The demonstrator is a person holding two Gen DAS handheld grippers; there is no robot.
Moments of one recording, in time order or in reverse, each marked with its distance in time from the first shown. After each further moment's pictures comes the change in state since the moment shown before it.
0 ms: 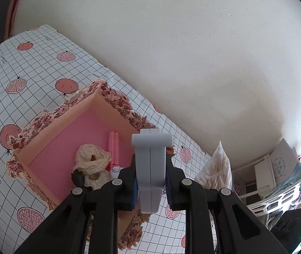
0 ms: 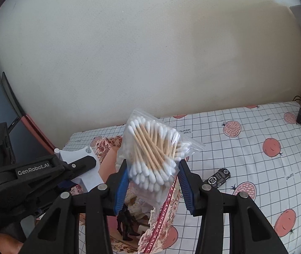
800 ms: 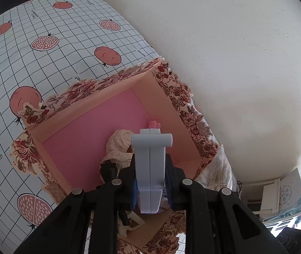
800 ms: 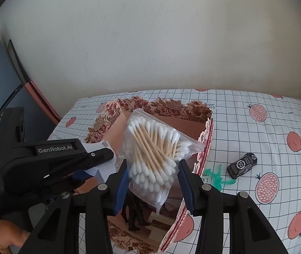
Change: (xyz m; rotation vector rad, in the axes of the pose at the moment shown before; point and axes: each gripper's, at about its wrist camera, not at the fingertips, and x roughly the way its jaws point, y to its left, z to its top) left arm 0.032 0.083 -0.005 -0.235 0.083 0.093; right arm 0.058 0.031 -0.032 -0.126 0.170 0.029
